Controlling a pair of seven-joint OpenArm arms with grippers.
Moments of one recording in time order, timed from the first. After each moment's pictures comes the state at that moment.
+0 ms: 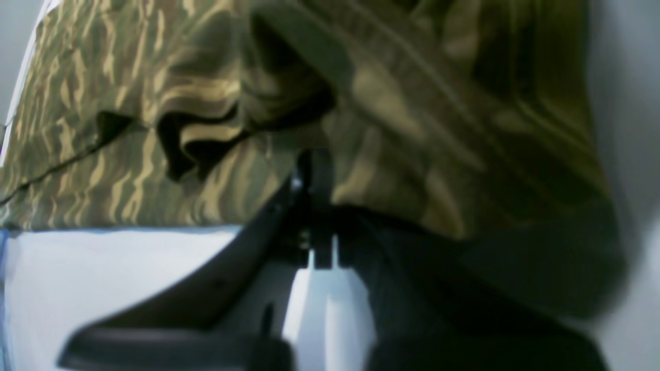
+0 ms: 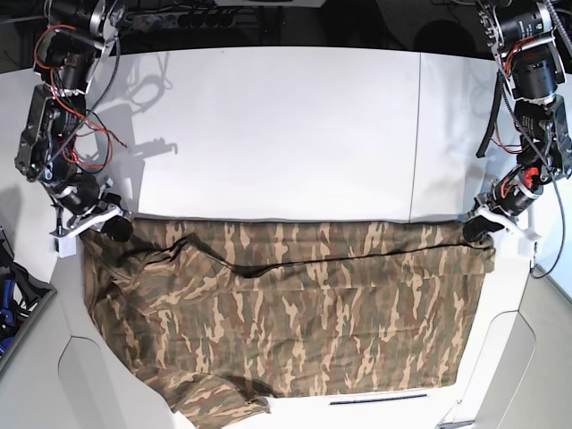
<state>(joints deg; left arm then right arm) -8.9 -25.3 -21.9 56.1 -41.2 -34.2 36.7 8.5 9.0 25.2 67.0 30.1 31.3 -41.9</state>
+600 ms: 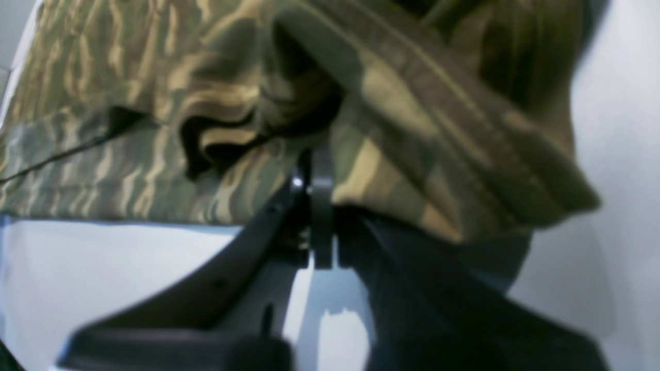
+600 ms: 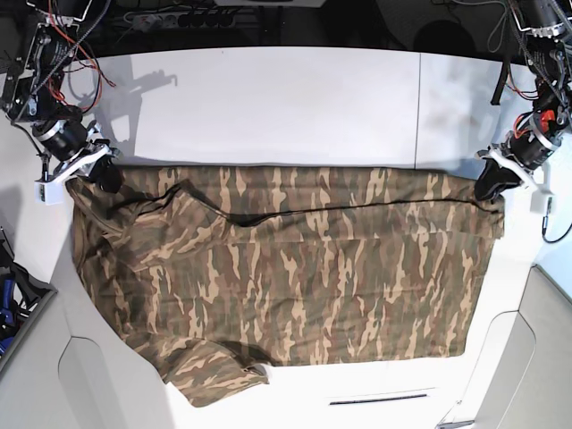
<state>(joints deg) 11.8 -25.7 -27.9 81.1 -44.4 -35.1 38.5 -8.7 9.8 26.5 86.0 37.5 31.6 -47.4</state>
